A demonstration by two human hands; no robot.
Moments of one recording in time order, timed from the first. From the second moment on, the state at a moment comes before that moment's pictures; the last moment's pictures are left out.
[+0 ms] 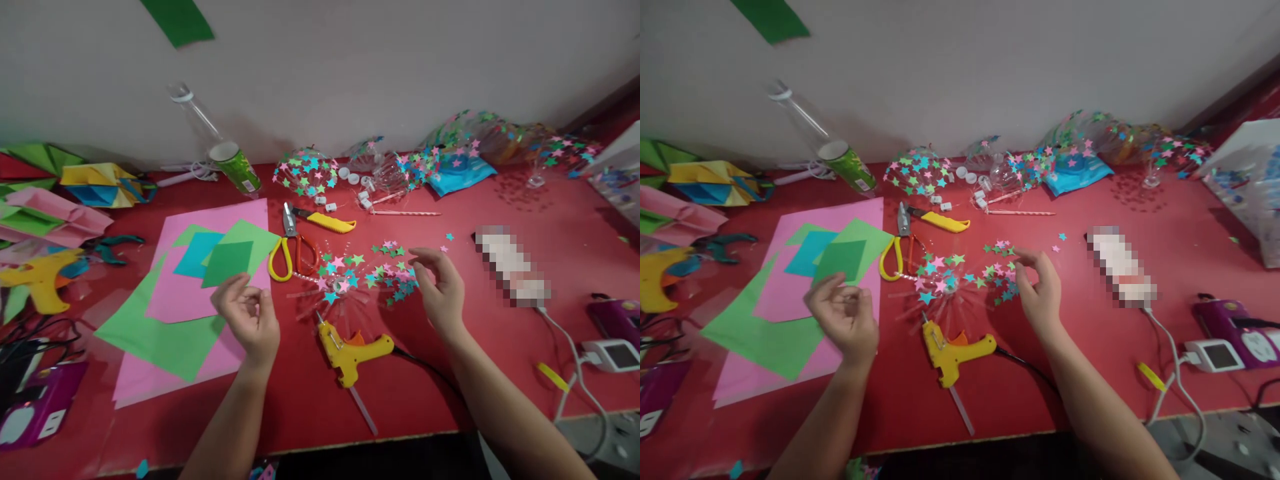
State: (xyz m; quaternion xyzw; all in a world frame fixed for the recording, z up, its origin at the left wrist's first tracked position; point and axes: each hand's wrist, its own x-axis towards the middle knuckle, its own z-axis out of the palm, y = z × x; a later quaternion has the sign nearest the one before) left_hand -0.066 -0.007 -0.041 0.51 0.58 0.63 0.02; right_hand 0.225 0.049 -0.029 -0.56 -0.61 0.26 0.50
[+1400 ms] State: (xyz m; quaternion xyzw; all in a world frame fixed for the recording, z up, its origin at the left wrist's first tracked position) left_hand -0.057 -0.005 -0.033 0.43 0.59 0.65 0.21; right_hand 0.241 0.045 -0.011 -0.38 -0.92 0.10 0.08
